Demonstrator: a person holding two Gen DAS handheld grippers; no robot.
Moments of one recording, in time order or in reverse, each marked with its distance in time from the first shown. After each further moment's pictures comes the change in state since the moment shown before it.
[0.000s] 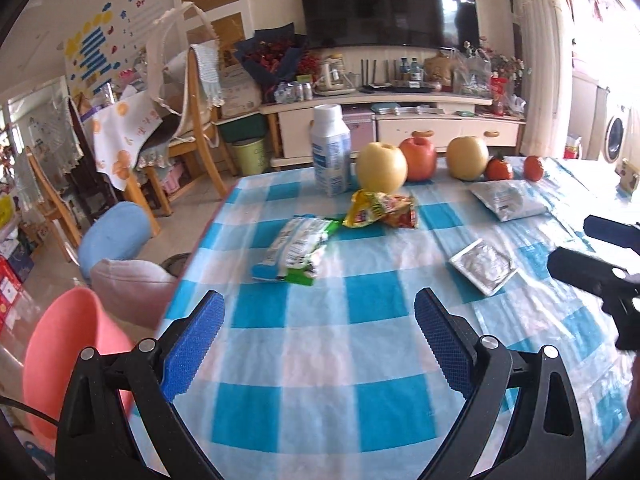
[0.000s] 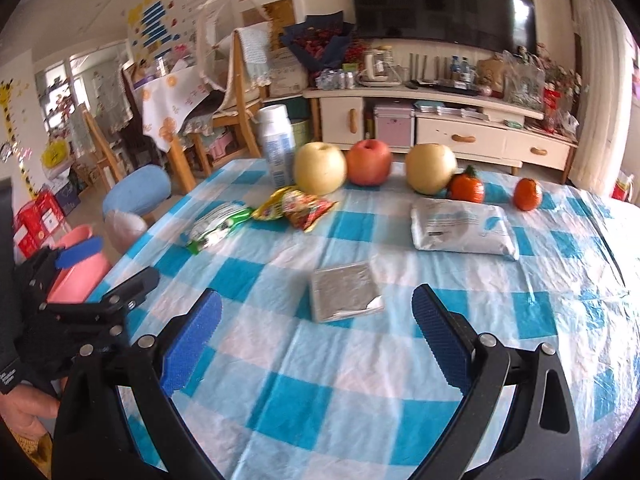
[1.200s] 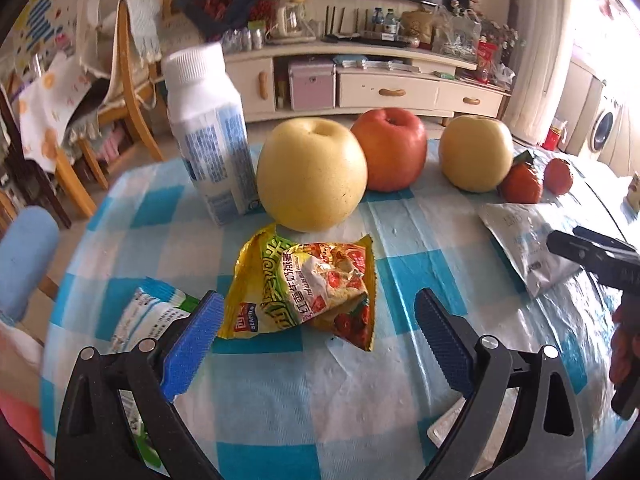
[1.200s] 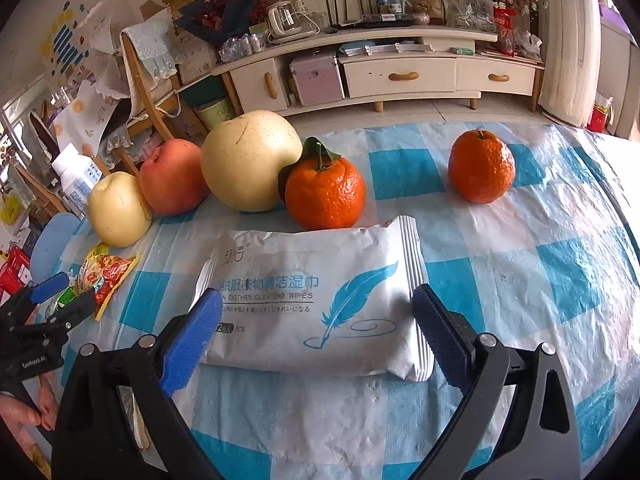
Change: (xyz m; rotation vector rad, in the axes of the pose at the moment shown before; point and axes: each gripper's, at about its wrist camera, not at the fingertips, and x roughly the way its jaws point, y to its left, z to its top) left arm 0.187 -0.062 0.083 -0.013 0.209 -0.135; right arm 0.138 -0.186 0.052 0.198 0.160 -0.076
